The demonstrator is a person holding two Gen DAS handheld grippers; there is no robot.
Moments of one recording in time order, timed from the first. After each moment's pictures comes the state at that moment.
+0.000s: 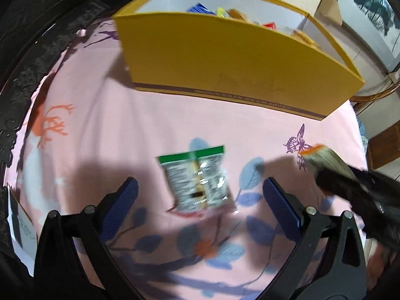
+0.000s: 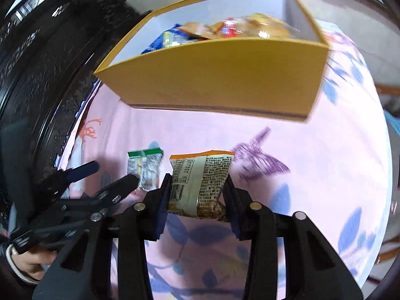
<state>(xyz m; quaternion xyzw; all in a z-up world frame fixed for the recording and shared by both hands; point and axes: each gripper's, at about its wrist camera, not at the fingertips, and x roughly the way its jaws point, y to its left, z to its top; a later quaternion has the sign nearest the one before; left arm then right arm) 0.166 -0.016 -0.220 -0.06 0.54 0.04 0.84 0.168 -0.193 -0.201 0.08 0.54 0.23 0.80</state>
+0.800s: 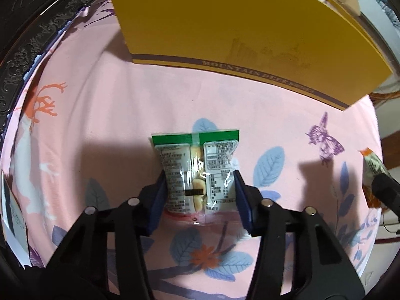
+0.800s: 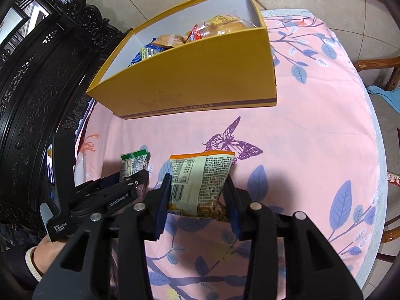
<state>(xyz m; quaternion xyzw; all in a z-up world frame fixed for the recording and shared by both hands) 0.168 -0.014 -0.252 -0.07 0.57 0.06 0.82 0.156 -0.226 -0.198 0.13 0.53 0.21 0.81</state>
